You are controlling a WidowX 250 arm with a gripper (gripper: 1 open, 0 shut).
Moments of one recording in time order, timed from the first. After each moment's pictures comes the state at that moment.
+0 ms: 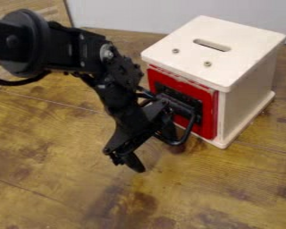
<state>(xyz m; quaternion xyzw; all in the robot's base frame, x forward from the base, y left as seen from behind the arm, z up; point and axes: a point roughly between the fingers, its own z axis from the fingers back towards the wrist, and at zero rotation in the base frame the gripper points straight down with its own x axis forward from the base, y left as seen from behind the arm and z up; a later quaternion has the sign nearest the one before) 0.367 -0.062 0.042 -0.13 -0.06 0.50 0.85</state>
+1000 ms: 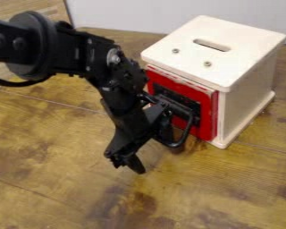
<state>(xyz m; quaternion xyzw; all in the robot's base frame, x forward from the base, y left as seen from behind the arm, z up) 0.363 -0.059 0.042 -0.11 -0.06 0.51 0.85</state>
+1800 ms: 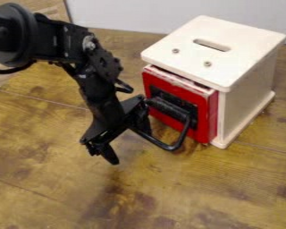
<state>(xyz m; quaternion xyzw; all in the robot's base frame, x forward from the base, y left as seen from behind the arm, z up) 0.371 -0.022 0.043 -0.09 -0.06 0.53 0.84</state>
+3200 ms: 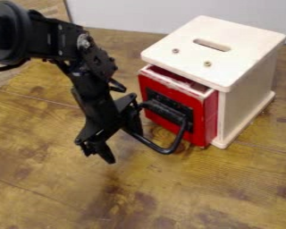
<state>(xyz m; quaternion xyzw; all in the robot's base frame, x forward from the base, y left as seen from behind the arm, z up) 0.368 -0.008 0.045 -0.08 -0.05 0.57 0.82</state>
